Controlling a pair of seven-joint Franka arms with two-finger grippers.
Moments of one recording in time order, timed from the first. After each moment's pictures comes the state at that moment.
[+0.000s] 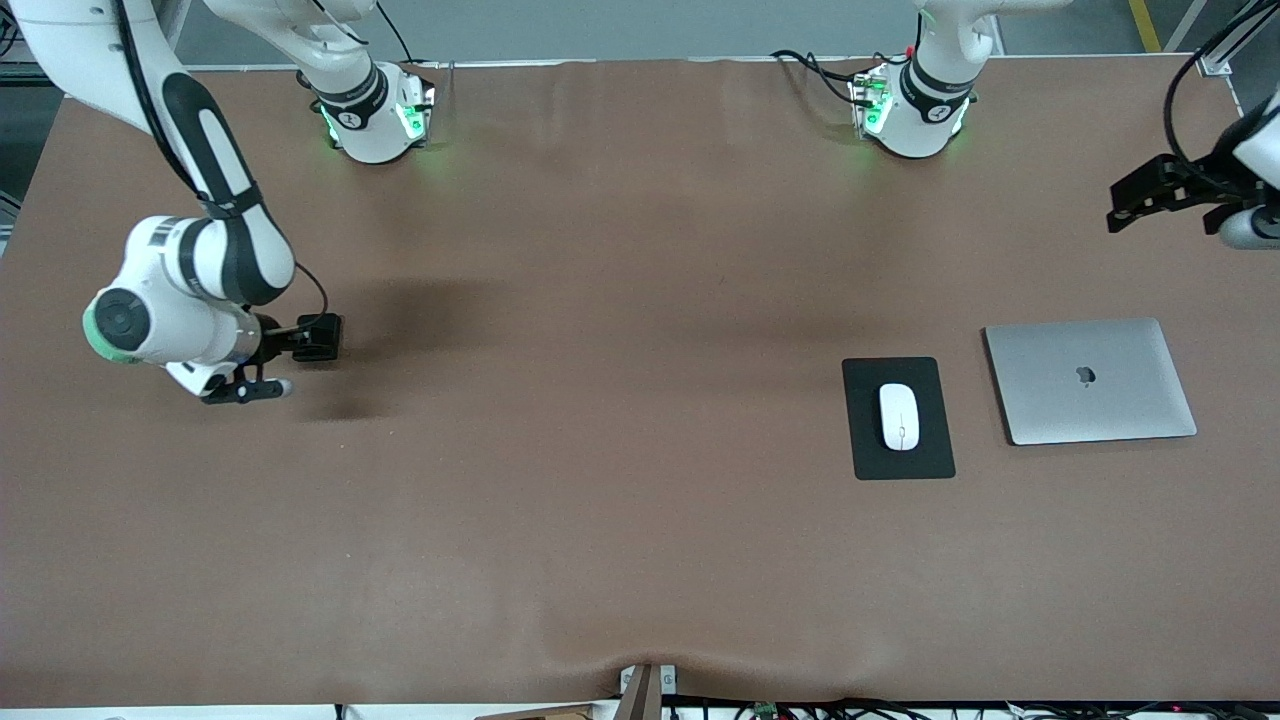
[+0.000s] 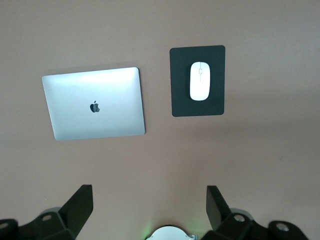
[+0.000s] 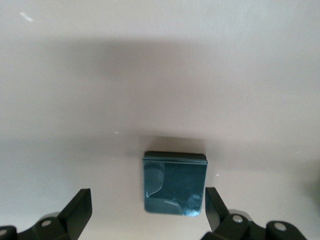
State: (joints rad) left arm 0.01 -0.05 -0.03 -1.55 0.01 1.44 0.02; right arm 0.02 0.30 -0.08 -2.07 0.06 2.08 -0.21
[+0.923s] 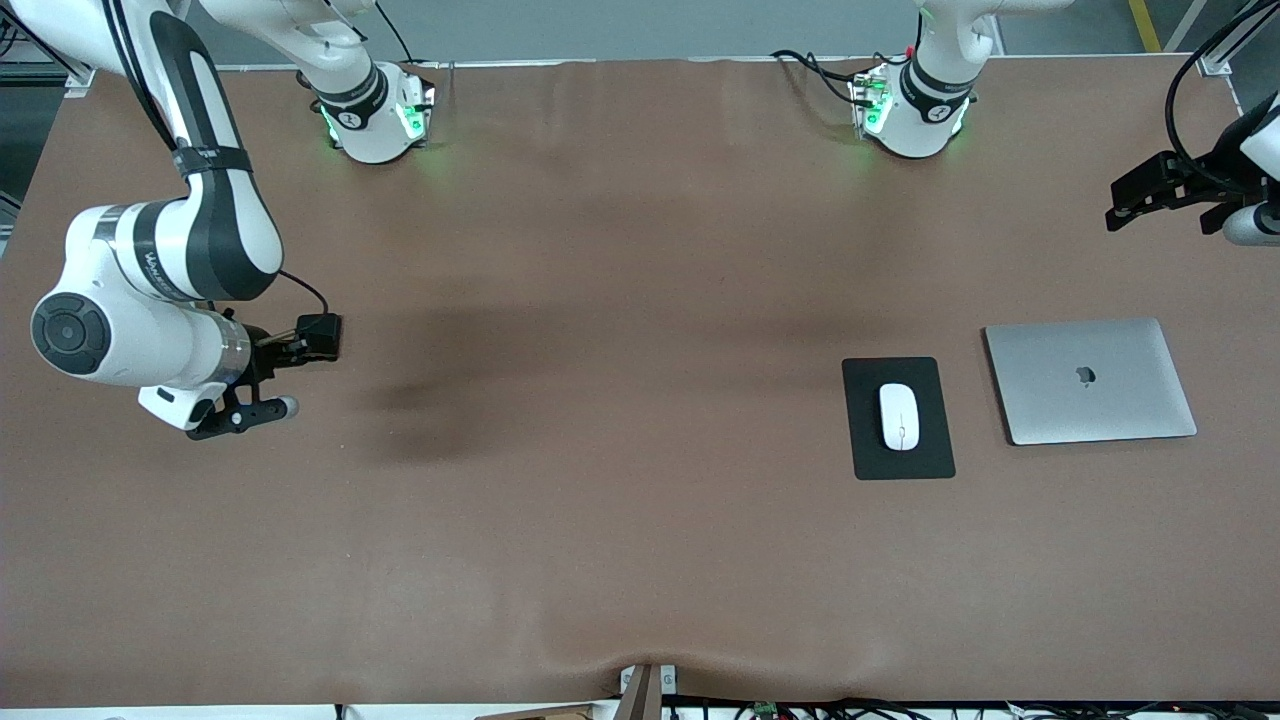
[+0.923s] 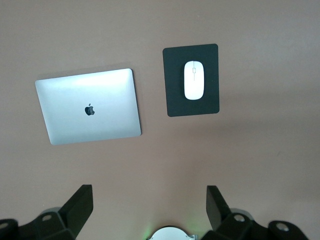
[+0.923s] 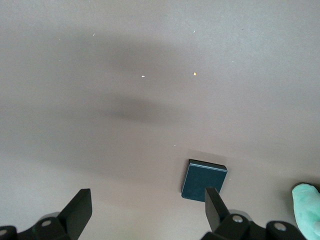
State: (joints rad) left arm -0.03 -0.05 -0.01 -1.57 0.01 1.45 0.06; right arm 0.14 0.30 -0.08 -1.79 0.07 1.83 -0.21
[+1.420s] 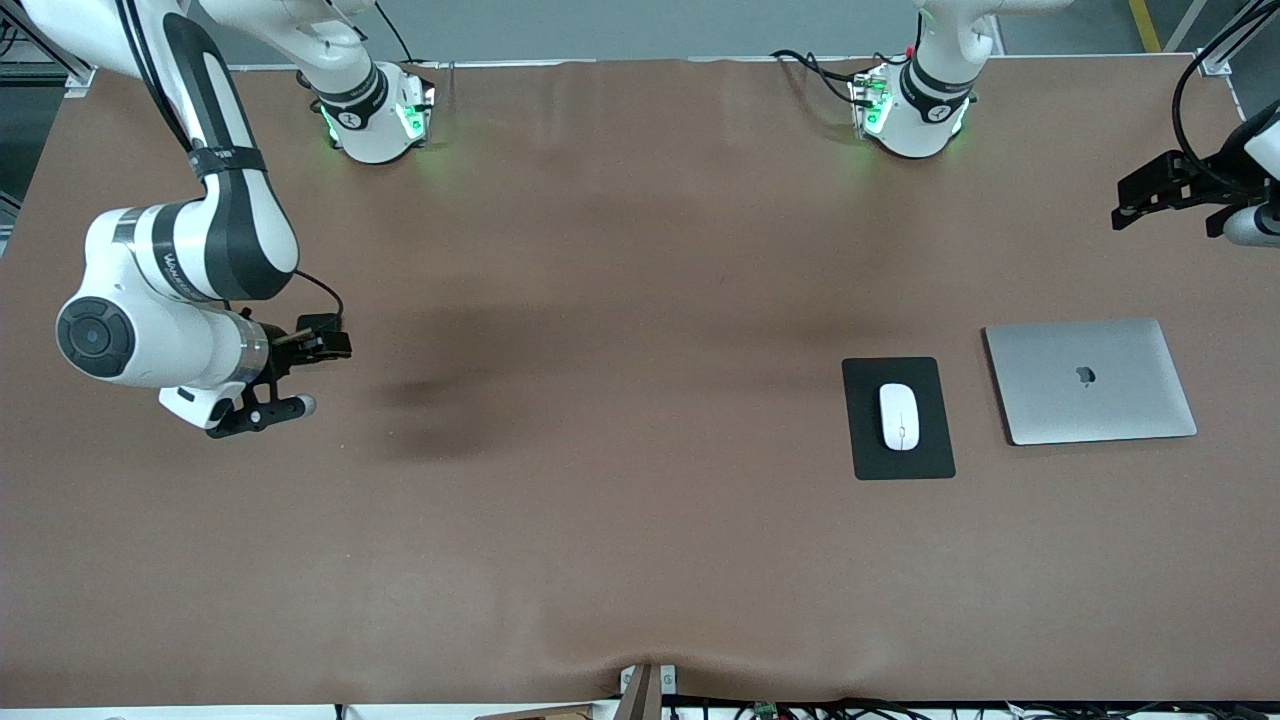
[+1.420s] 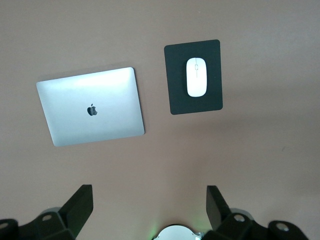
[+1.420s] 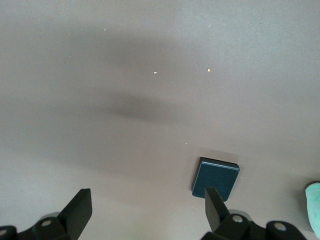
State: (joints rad) left arm -0.01 -0.05 0.00 -1.58 0.01 1.45 0.10; right arm 0.17 0.30 -0.08 -1.79 0.08 1.81 -0.19
